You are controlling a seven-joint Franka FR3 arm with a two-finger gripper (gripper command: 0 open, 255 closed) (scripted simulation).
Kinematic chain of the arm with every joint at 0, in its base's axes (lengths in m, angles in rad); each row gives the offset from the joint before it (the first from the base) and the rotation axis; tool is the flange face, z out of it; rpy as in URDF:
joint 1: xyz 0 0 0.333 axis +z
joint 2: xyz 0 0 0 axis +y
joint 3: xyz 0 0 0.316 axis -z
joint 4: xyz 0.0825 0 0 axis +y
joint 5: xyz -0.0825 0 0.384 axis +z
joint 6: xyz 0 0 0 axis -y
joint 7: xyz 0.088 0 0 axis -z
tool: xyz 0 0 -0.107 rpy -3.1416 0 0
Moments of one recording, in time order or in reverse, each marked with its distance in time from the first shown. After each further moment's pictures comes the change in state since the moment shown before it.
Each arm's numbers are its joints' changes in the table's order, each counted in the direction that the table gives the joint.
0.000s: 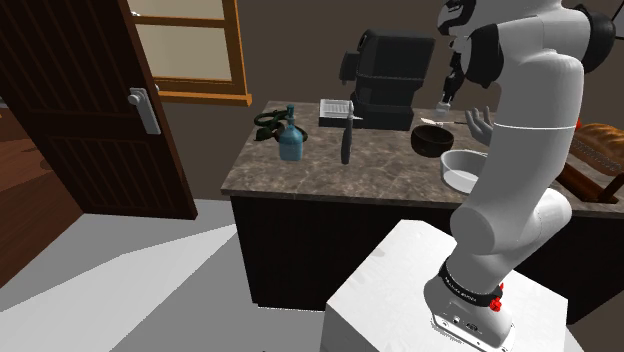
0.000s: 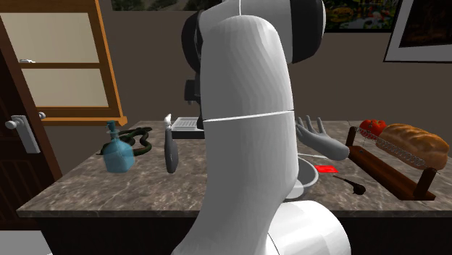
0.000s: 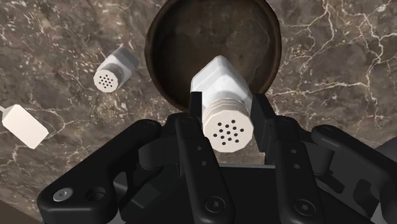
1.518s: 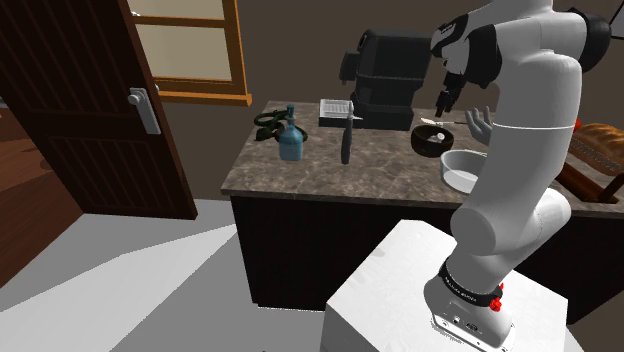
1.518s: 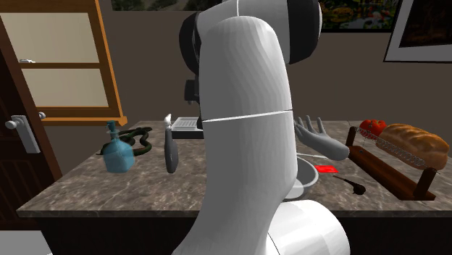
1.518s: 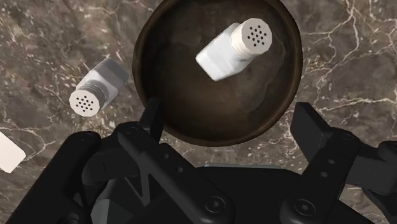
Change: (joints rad) arm 0.015 0.007 -0.008 0.163 0.010 0.167 -0.012
